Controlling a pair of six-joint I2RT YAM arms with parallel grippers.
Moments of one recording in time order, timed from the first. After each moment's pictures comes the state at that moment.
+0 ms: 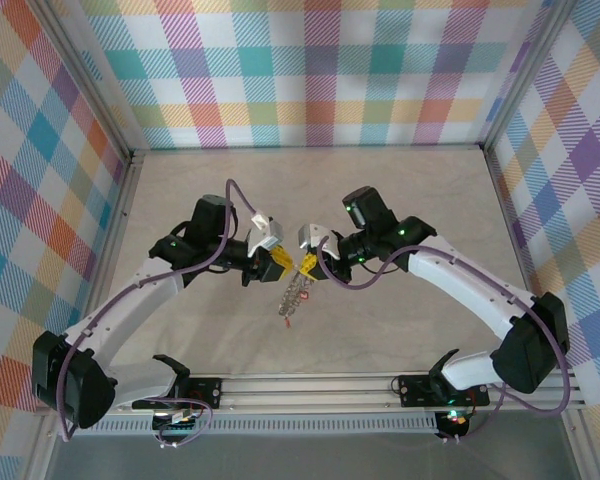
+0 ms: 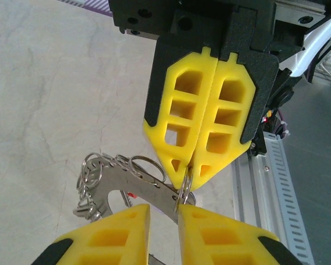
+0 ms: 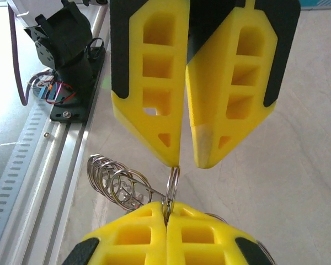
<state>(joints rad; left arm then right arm) -0.49 1.20 0.99 -0.53 0.90 0.38 0.71 1.38 1.19 -0.66 -0.75 -0.64</state>
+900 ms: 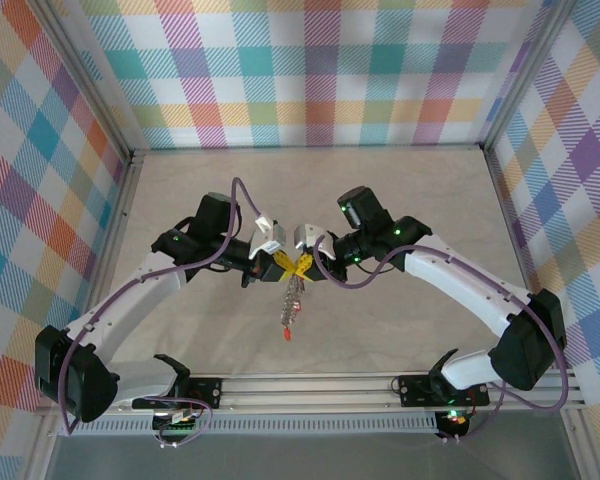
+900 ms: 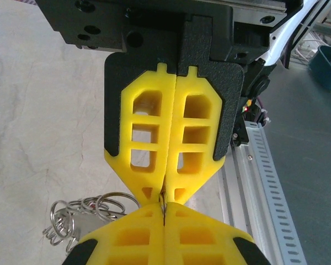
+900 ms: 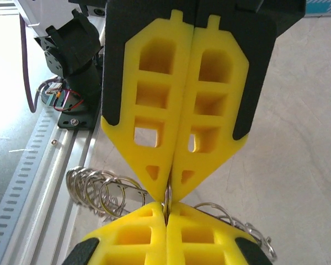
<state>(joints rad) -0.50 1.23 1.05 -0.63 0.95 0.50 0.73 1.40 1.20 -0.64 -0.77 -0.61</state>
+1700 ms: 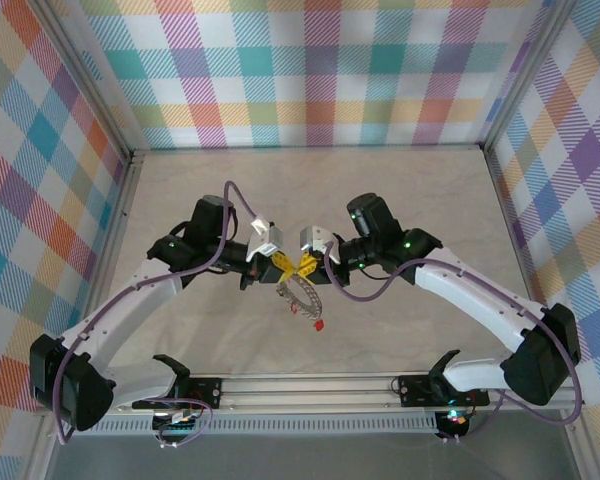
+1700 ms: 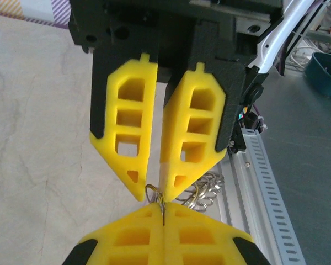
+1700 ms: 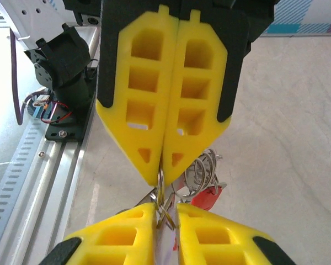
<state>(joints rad) -0.50 1.18 1.00 -0.56 0.98 0.48 0.73 1.30 1.09 -0.50 -0.74 -0.54</state>
